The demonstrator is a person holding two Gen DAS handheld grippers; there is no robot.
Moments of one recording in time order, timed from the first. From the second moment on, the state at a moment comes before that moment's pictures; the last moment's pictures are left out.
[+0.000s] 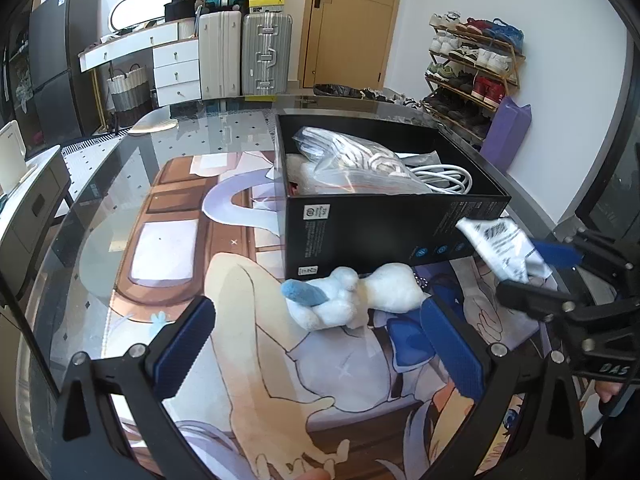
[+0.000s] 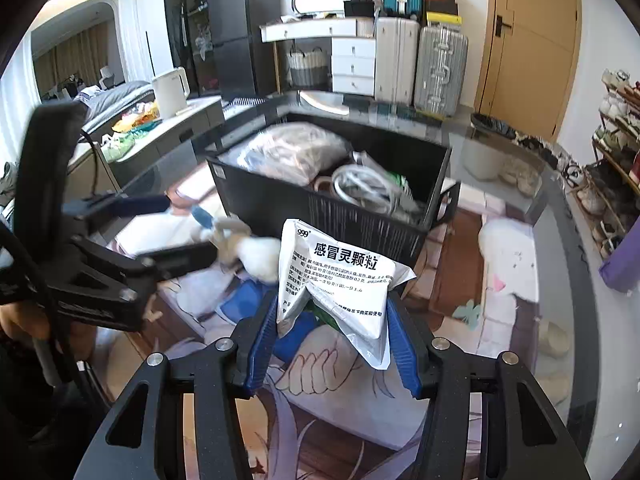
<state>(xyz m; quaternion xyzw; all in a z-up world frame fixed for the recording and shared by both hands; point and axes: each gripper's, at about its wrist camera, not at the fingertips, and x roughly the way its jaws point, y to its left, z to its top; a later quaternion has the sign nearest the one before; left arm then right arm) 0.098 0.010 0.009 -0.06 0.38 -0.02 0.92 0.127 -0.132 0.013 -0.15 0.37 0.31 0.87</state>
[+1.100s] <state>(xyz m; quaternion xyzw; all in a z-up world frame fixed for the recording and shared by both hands) 0.144 -0.034 -0.016 -0.04 0.45 0.01 0.89 0.119 -0.171 0.065 -0.10 0.29 0.29 0.91</state>
